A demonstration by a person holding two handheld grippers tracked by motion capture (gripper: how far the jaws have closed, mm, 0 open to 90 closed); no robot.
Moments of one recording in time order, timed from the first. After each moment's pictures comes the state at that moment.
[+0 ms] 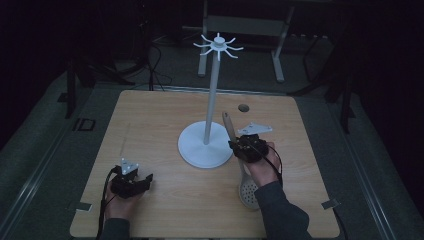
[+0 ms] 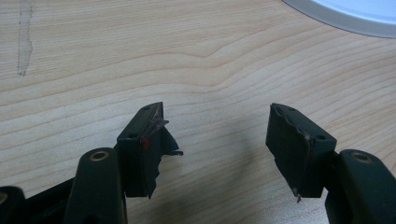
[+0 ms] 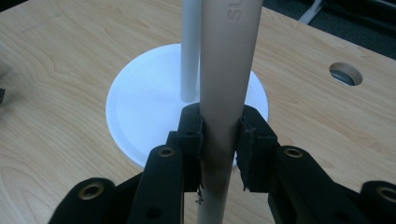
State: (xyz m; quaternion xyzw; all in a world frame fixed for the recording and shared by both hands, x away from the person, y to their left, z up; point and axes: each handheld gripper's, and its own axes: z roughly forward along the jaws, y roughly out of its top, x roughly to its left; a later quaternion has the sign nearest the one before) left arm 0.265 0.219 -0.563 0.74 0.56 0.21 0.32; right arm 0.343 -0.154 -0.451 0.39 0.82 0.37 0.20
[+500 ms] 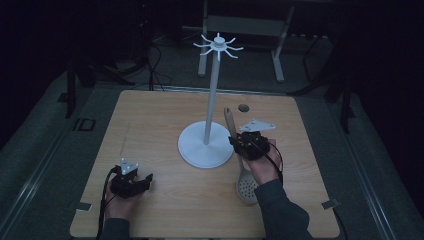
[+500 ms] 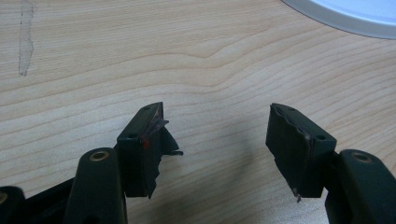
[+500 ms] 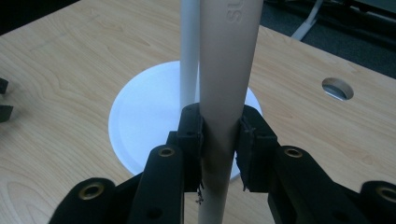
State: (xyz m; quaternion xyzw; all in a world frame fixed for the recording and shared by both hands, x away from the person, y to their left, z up) left arm 0.265 0.220 -0.563 0.74 0.56 0.21 0.32; right arm 0.343 -0.155 -0.438 0.39 0.81 0.39 0.21
